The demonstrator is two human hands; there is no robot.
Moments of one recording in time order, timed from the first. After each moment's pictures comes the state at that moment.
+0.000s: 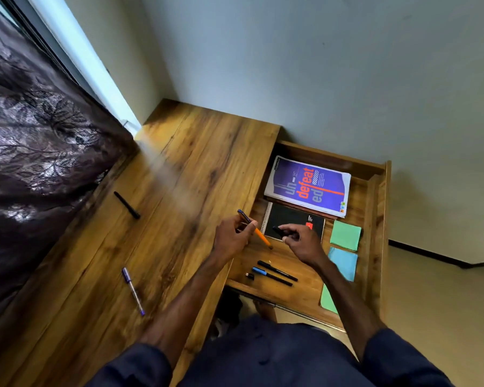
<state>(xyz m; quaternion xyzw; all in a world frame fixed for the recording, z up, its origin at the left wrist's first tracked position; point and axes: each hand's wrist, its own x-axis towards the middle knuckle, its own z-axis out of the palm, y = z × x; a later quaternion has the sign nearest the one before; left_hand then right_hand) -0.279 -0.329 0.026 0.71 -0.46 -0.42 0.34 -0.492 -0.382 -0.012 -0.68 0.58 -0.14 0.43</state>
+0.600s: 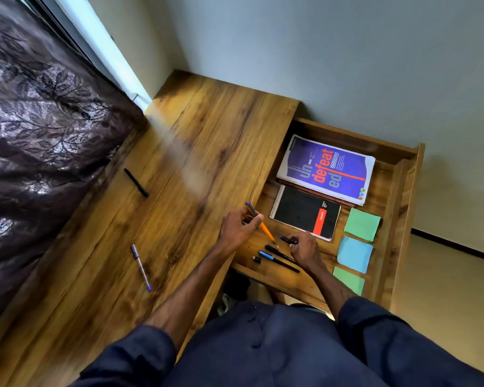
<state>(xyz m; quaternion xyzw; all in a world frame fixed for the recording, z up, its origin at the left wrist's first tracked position) -0.284 -0.329 -0.002 0.75 -0.44 -0.40 0.27 -0.491 -0.360 -0.076 -0.68 0.63 -0.02 0.38</state>
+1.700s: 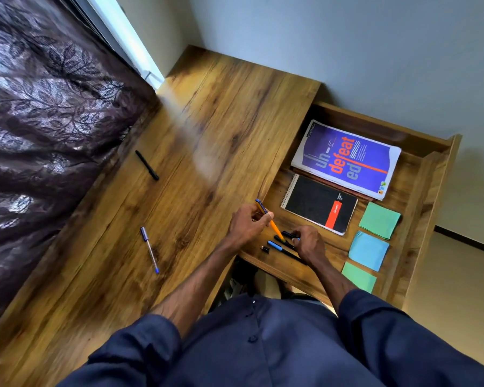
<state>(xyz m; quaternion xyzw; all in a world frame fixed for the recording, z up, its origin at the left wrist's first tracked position) -0.292 -0.323 -0.006 0.76 -0.42 -0.43 0.25 -0.476 -0.365 -0.101 -0.69 0.61 0.04 0.38</state>
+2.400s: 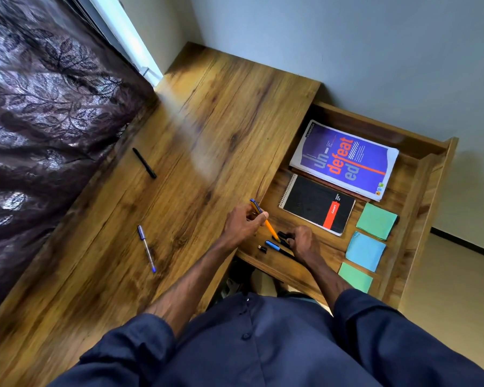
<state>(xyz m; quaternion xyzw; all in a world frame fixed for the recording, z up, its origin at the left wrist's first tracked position) -0.285 -0.319 -0.004 0.77 -0.40 -0.44 0.25 -0.470 -0.366 -0.103 -0.71 0.59 0.11 0.37</state>
